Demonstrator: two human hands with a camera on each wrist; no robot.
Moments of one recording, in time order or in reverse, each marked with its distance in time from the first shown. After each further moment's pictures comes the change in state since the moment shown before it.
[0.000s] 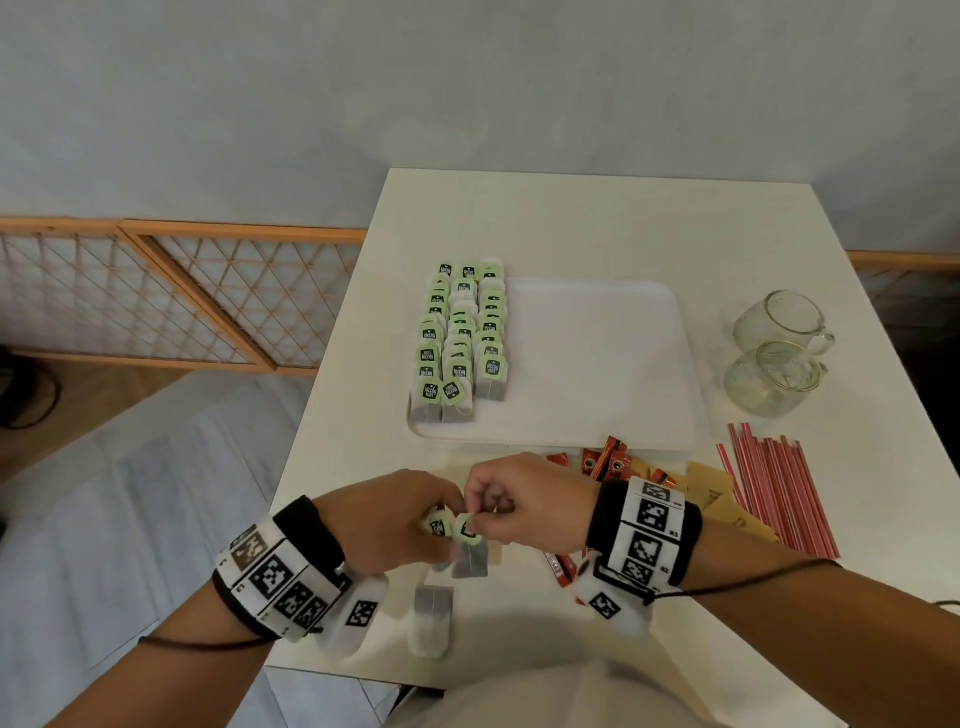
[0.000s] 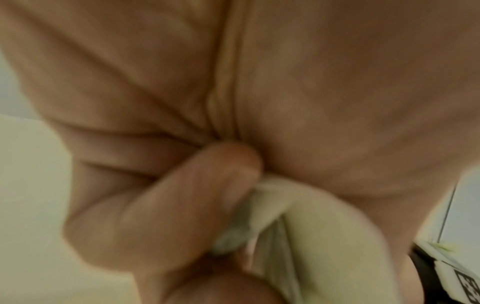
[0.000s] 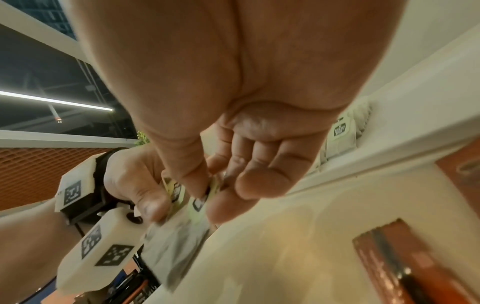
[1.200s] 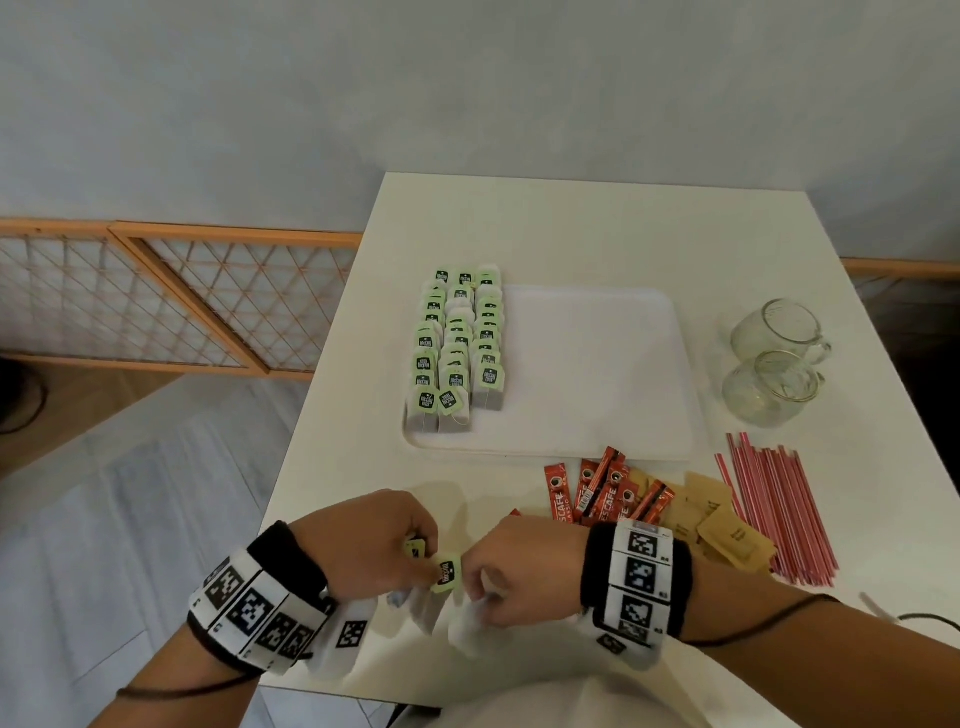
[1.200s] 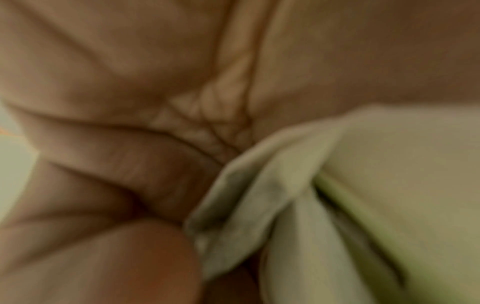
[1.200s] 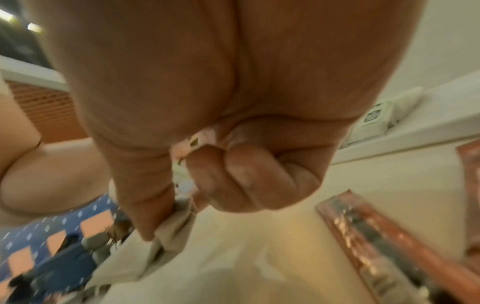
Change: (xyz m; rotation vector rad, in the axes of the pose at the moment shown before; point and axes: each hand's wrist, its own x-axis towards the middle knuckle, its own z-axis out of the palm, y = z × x) left_hand -0.016 0.008 -0.006 -0.031 -0.054 -0.082; right_hand -0.008 -0.001 0.025 -0.401 -0.243 -0.089
